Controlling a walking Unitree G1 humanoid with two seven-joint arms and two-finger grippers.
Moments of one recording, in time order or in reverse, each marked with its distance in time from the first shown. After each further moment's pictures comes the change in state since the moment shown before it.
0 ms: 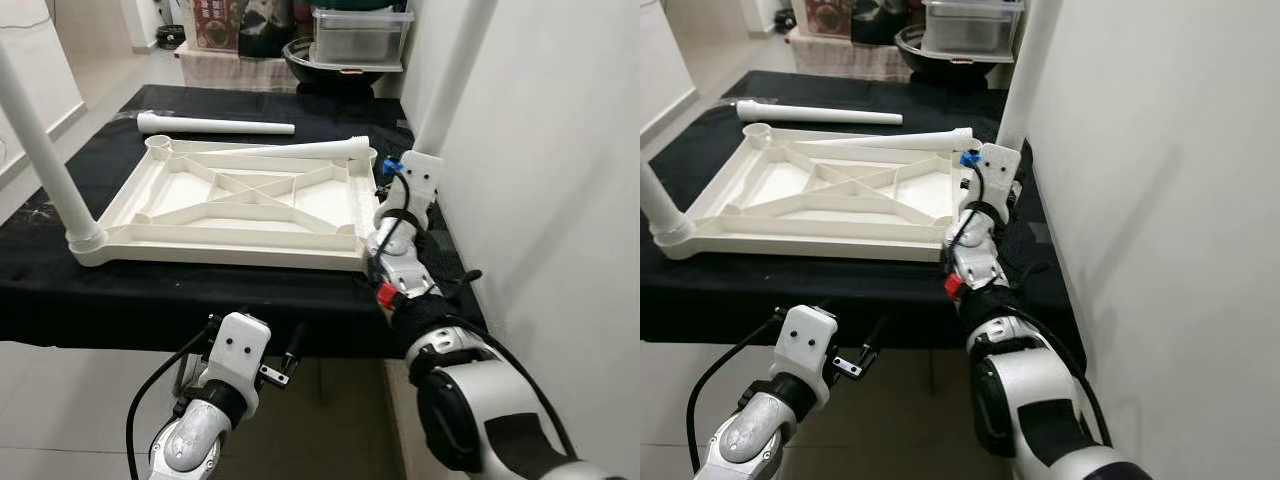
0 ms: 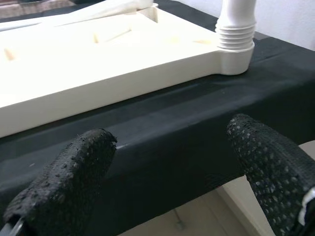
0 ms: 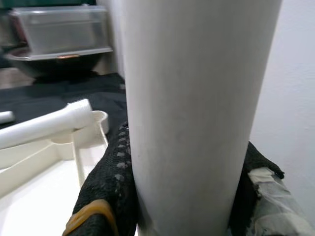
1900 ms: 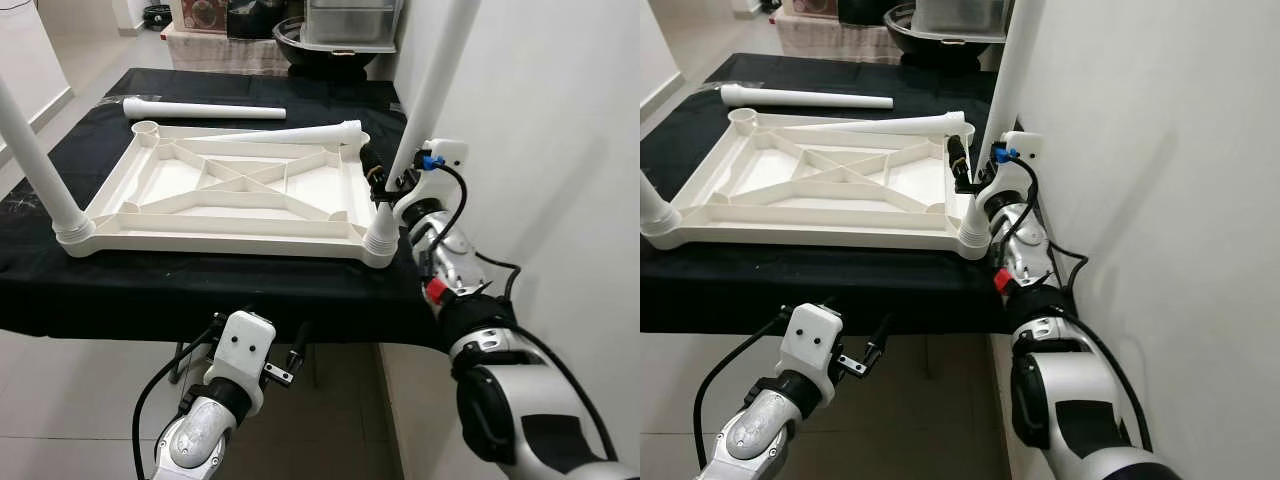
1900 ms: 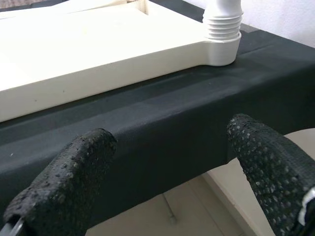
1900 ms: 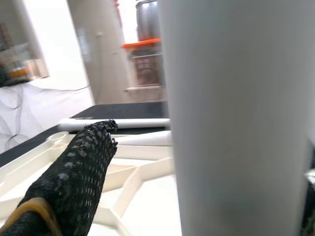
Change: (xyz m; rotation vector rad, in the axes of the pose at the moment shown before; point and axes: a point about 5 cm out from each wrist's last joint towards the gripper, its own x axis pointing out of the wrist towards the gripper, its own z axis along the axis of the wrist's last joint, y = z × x) left arm -0.004 -0.004 -0.007 -0.008 0.022 -0.005; right arm 0.029 -0.038 0.009 0.181 -0.096 0.827
